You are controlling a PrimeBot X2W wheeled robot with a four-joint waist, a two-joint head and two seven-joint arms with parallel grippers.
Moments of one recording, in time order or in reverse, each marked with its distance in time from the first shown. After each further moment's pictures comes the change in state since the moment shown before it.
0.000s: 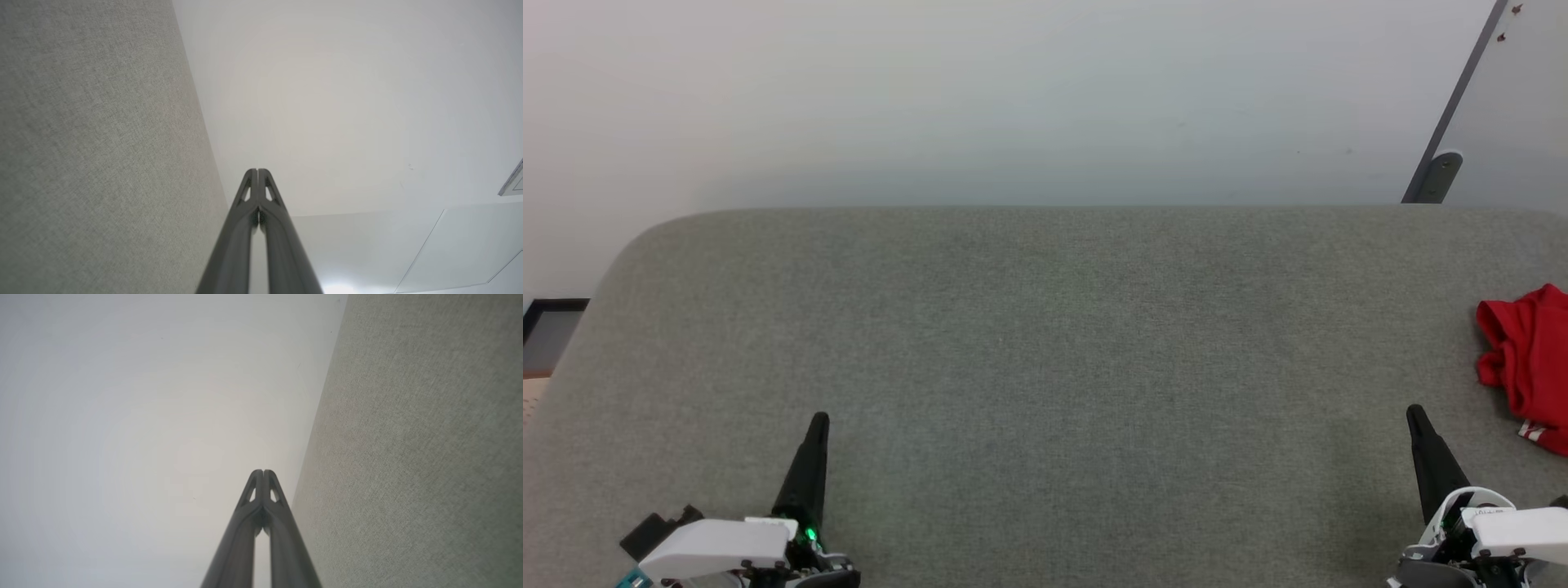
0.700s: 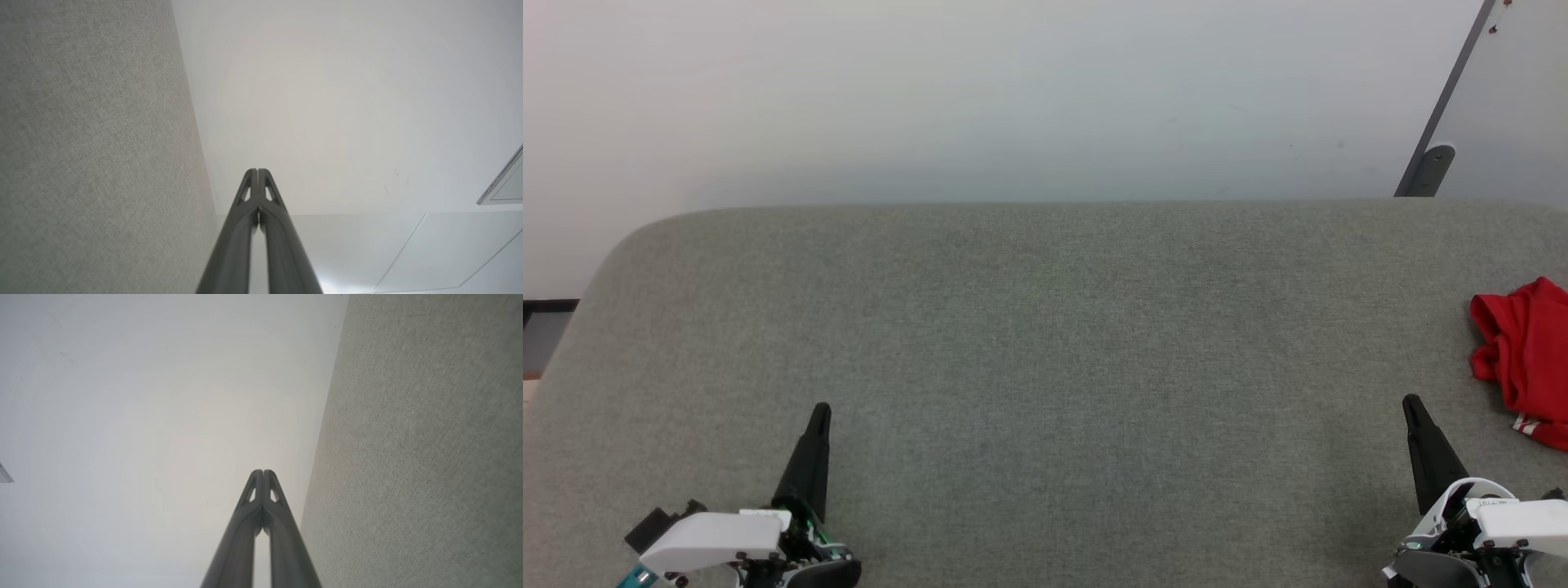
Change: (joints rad) left arm -0.020 -0.006 0.008 0.009 -0.075 0.000 0.025; right arm -0.020 0.008 -0.004 0.005 0.068 0.000 0.021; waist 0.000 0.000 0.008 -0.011
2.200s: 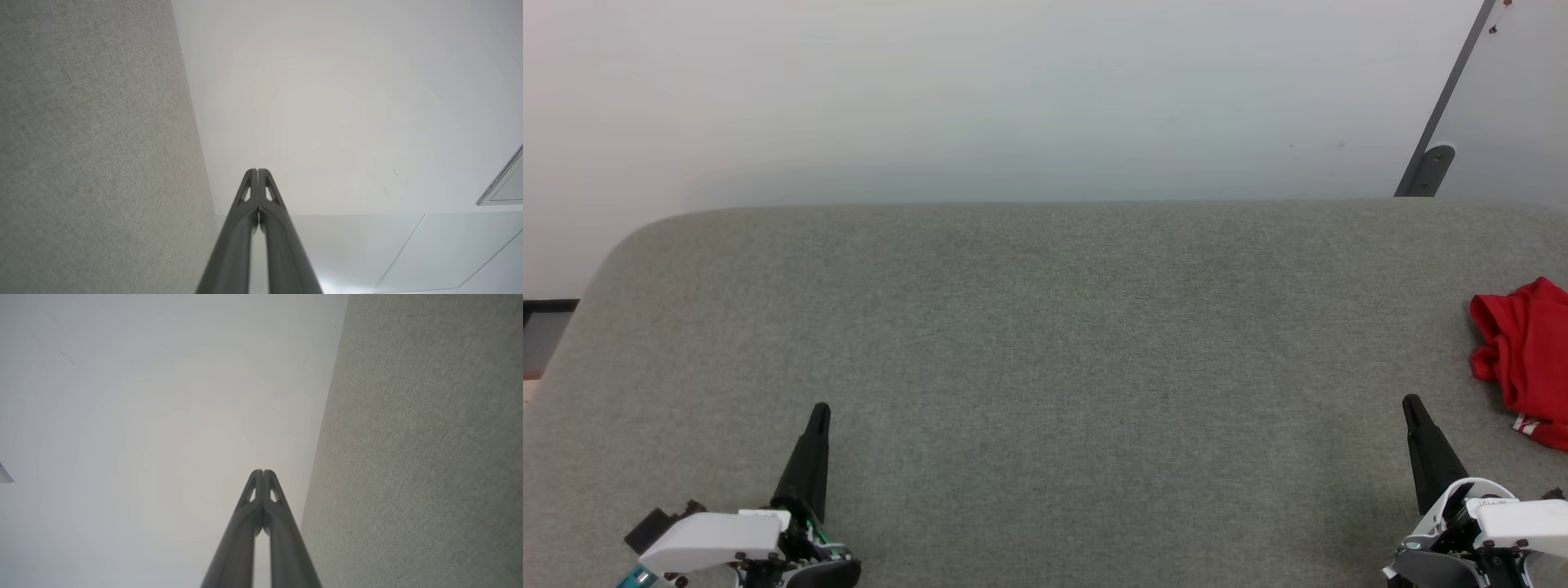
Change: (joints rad) left arm 0.000 -0.004 0.006 0.000 0.002 0.000 0.005; right arm 0.000 0.000 0.000 0.000 0.000 0.000 0.000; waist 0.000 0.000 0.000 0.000
